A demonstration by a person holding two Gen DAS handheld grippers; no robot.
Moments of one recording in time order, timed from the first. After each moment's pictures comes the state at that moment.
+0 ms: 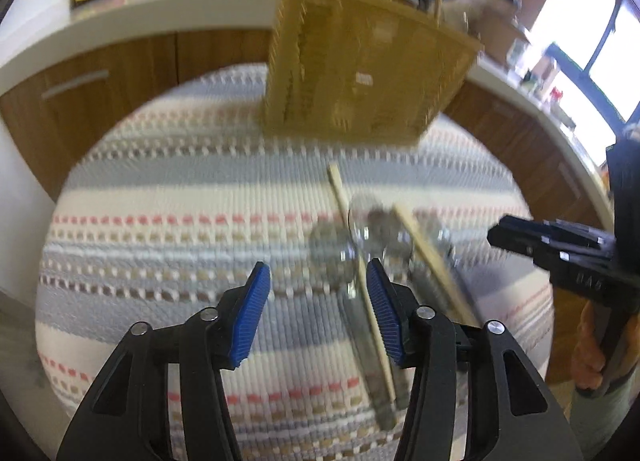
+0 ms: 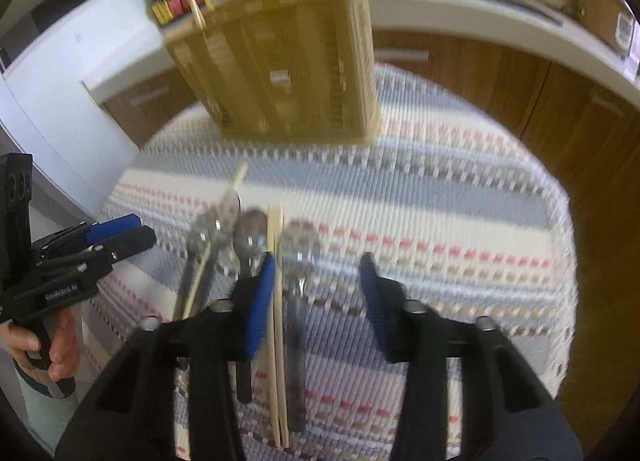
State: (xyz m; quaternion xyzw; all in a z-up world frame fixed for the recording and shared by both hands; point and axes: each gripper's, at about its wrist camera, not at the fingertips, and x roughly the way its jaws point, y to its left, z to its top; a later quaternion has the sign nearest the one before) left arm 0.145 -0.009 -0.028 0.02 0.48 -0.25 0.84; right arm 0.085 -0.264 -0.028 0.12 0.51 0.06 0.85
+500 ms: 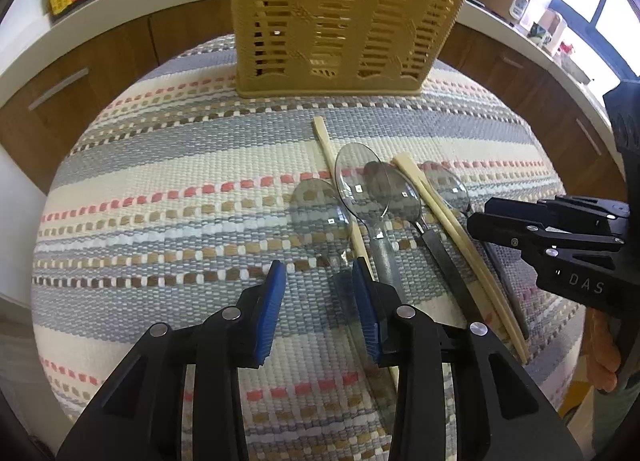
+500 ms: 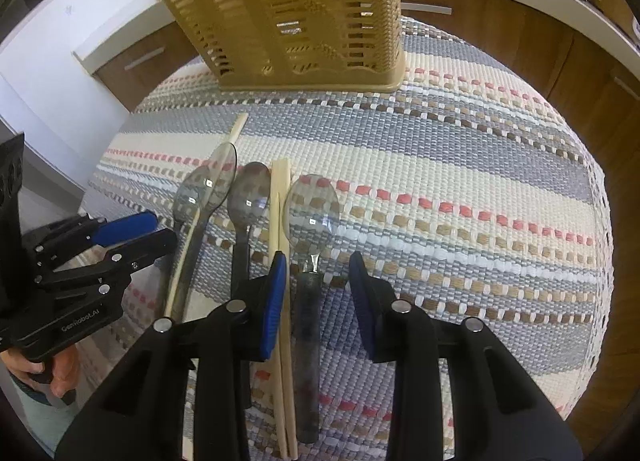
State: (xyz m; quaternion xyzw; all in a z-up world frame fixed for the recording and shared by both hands) left arm 0.146 -0.050 -0.054 0.09 0.49 -0.23 0.83; right arm 0.097 -0.236 -0.063 0.08 0.54 0.07 0.83
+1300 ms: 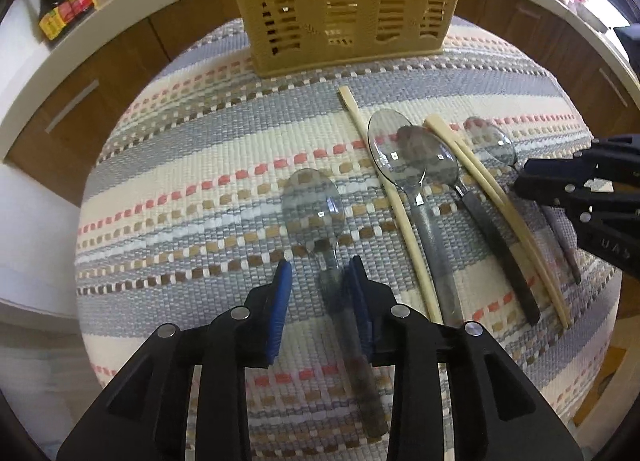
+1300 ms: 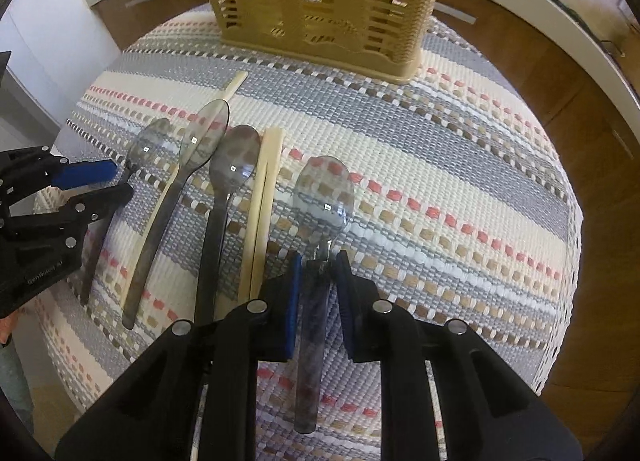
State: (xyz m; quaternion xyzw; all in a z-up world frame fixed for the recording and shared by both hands) left arm 0.156 -0.067 -0.058 0.18 0.53 -0.19 0.81; right arm 0.113 -0.224 -0.063 -0.02 0.59 0.08 0.80
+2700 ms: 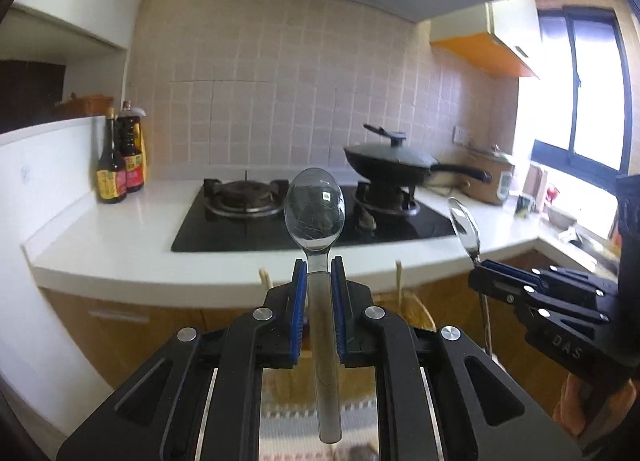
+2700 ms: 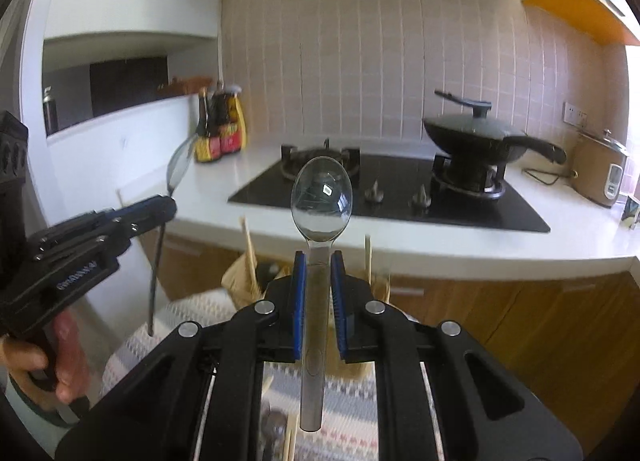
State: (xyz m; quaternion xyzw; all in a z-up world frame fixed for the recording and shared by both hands) left arm 0.172 -0.070 0.165 0.00 0.16 -0.22 0.96; right arm 0.134 -0.261 0.152 0.04 0.23 0.06 0.97
